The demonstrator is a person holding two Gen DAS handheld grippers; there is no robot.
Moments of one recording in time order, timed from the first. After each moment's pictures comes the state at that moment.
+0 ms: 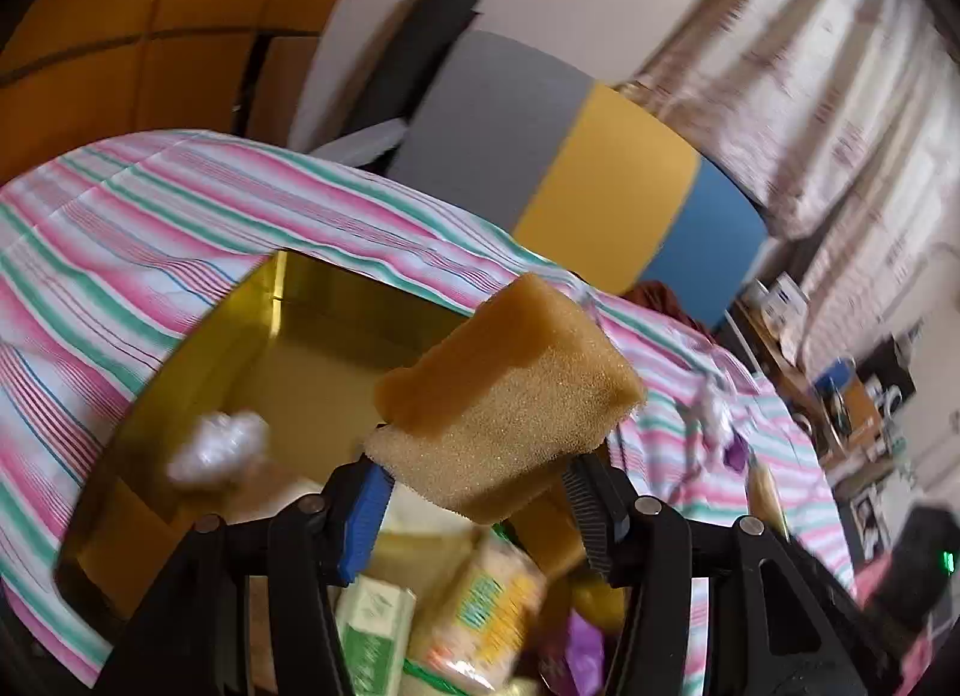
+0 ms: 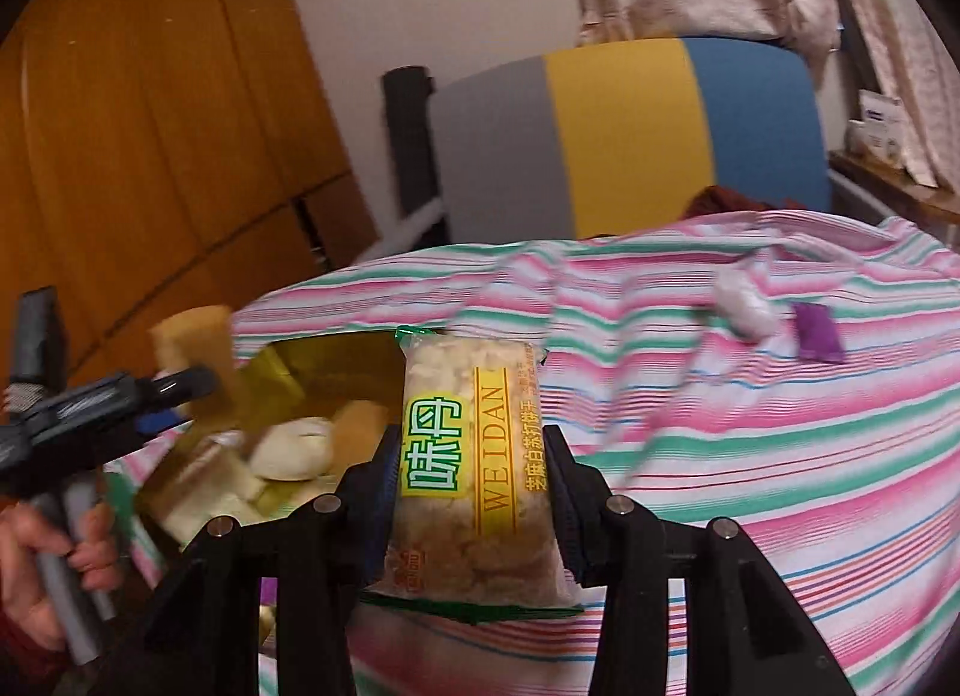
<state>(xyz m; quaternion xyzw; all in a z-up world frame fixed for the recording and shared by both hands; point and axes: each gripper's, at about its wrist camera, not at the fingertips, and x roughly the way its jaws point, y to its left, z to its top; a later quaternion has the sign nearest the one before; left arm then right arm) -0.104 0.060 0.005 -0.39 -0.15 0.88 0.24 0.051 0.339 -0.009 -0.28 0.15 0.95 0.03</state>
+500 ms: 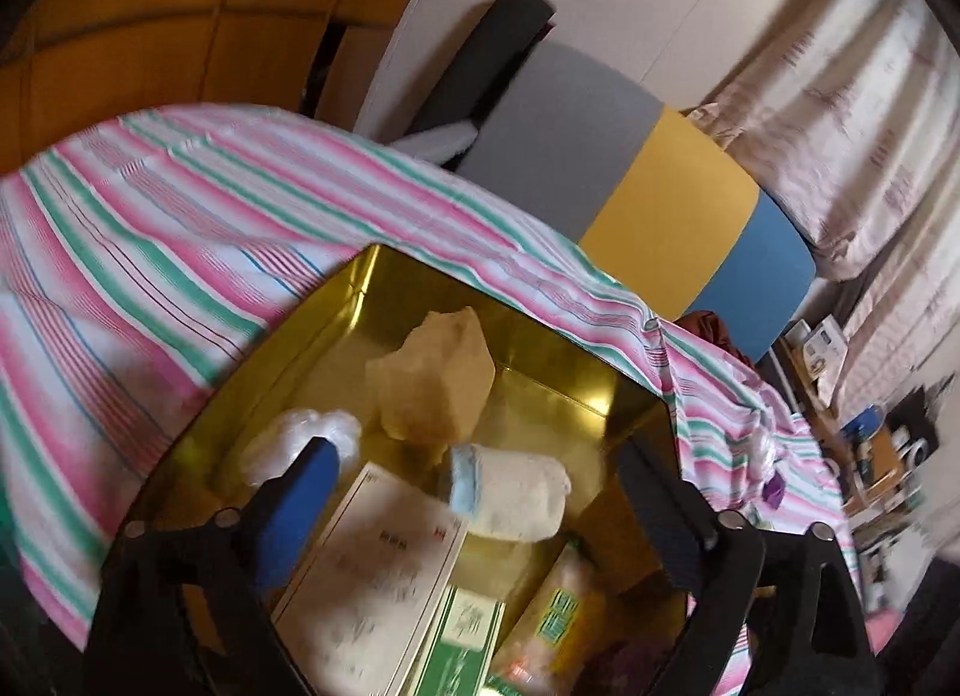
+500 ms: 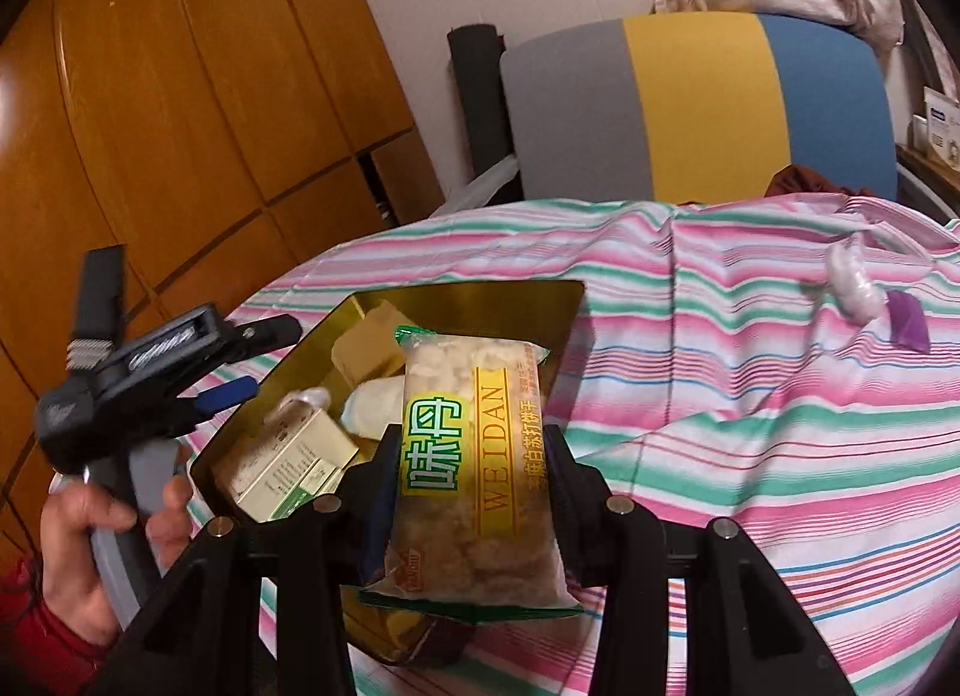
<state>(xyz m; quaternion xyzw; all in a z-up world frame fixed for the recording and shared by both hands) -0.092 0.028 -0.008 -0.38 -0.16 0.89 0.18 0.032 0.276 -0.015 -0.32 0.15 0.93 -0.04</state>
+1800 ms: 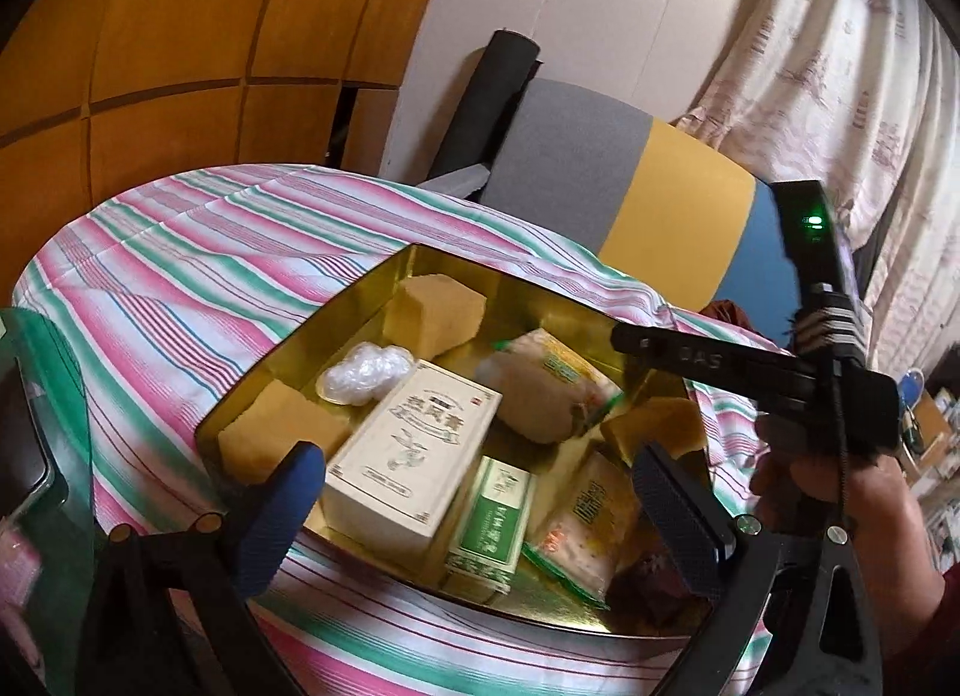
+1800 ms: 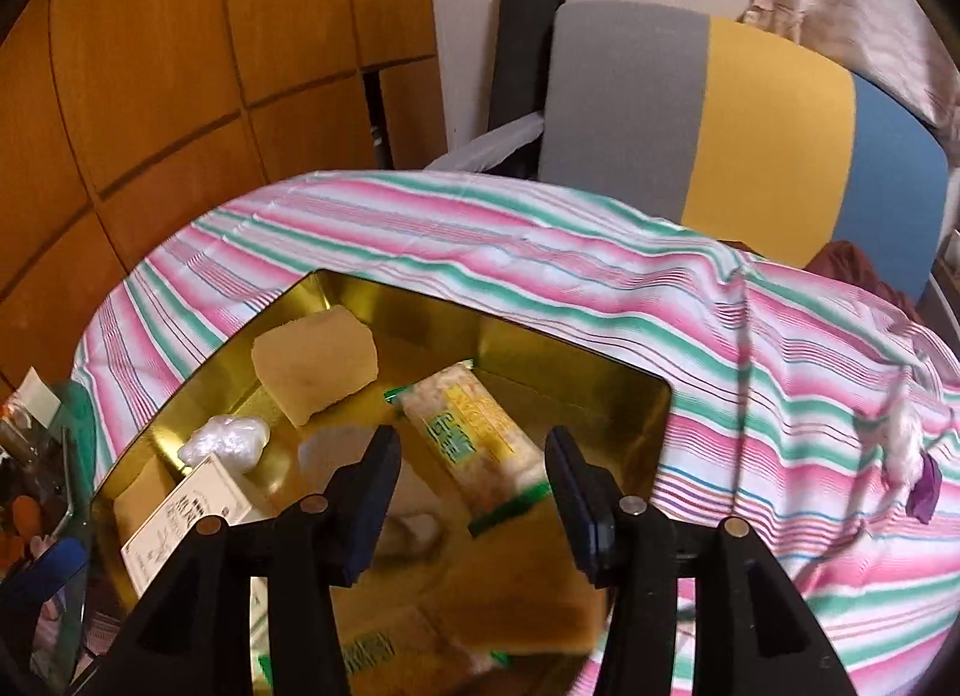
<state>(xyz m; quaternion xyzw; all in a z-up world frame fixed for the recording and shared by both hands) -0.012 0.024 -0.016 -0.33 -0.11 0.93 0.15 -0.098 0.238 -0.019 -0.39 0.02 0.92 -0.02</state>
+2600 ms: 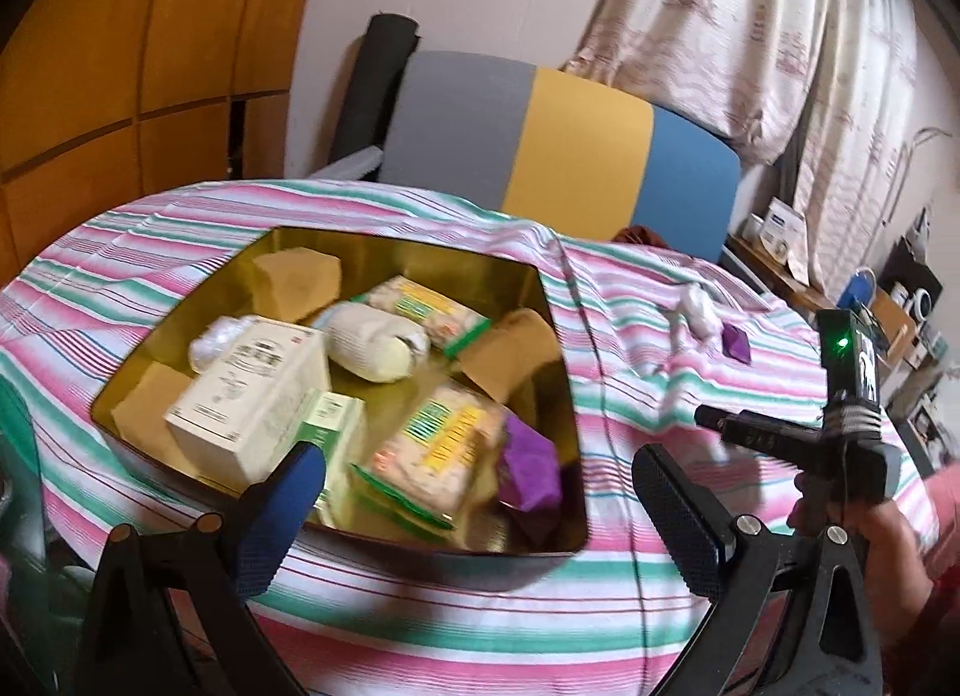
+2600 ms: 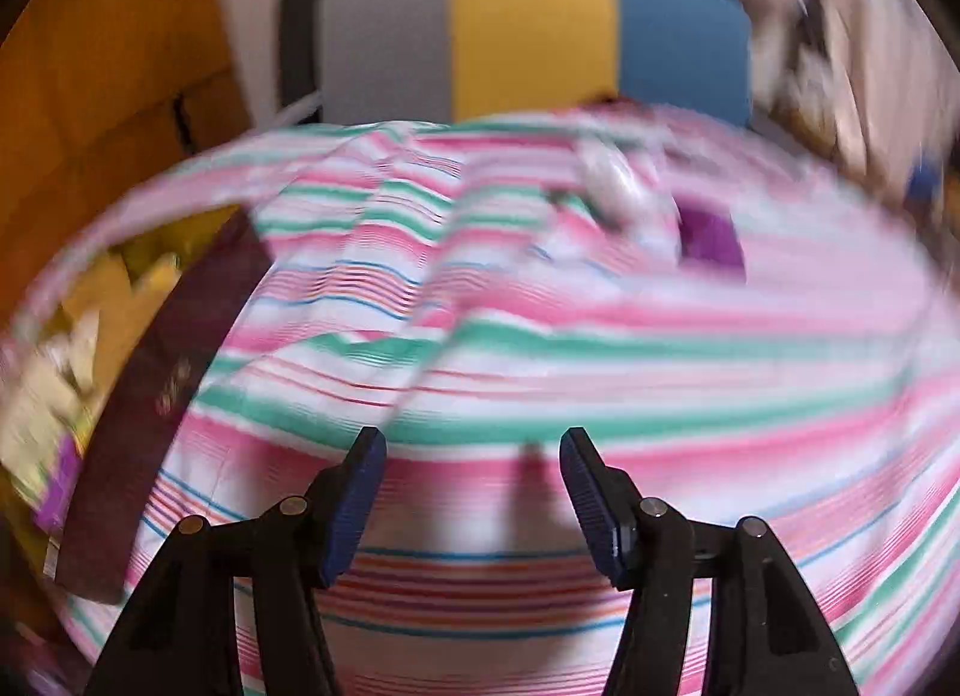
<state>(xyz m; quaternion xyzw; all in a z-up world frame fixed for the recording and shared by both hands) 0.039 0.099 -0.012 -0.34 -0.03 0.91 0.24 0.051 0.416 -0.074 -0.41 0.14 0.88 0.17</state>
